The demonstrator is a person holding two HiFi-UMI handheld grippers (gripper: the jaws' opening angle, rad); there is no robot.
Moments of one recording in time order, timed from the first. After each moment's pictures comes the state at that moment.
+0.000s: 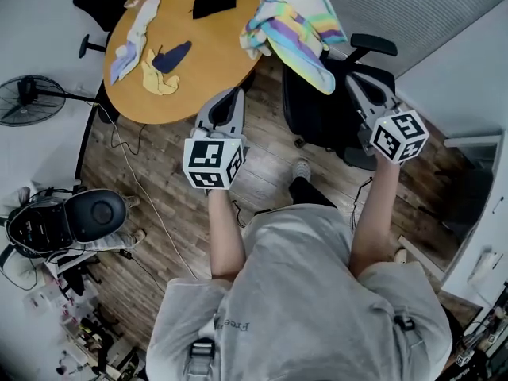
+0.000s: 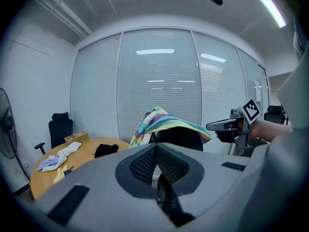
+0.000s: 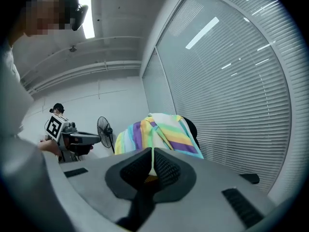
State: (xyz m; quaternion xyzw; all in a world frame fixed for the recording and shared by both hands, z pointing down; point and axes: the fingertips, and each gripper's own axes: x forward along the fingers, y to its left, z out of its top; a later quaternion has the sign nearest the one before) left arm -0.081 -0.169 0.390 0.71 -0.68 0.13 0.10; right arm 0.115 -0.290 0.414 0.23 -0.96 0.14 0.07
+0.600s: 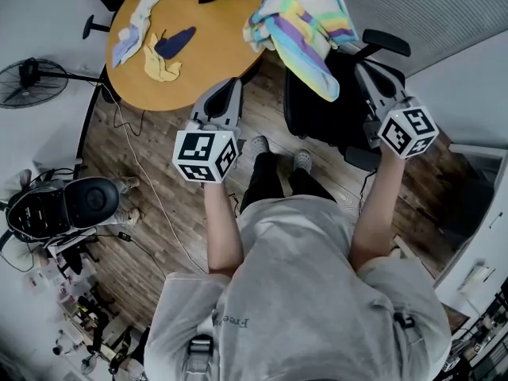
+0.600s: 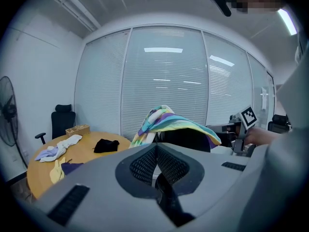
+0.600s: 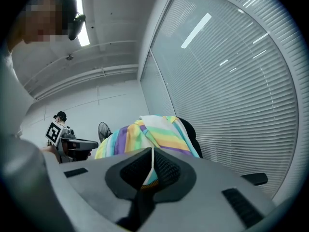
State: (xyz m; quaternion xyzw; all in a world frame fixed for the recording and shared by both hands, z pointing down) left arm -0.095 -0.184 0.399 0.70 -0.70 0.10 0.14; right arm 0.107 -0.328 0.420 0.21 -0.96 0.16 0.04
